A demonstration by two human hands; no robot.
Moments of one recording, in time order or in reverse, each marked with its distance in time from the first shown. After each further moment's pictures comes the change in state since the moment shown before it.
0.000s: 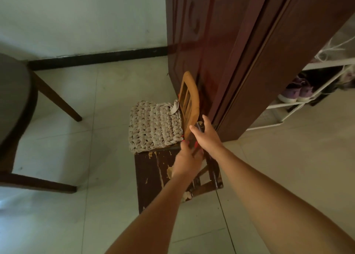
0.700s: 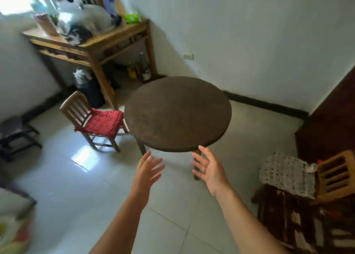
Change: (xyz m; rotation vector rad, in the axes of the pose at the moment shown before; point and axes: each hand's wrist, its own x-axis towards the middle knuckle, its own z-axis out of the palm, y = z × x) left_hand -0.467 -0.245 -0.540 -1.013 0.725 -0.052; right_hand -0.466 -0.280 0.391 0.455 -0.715 -0.004
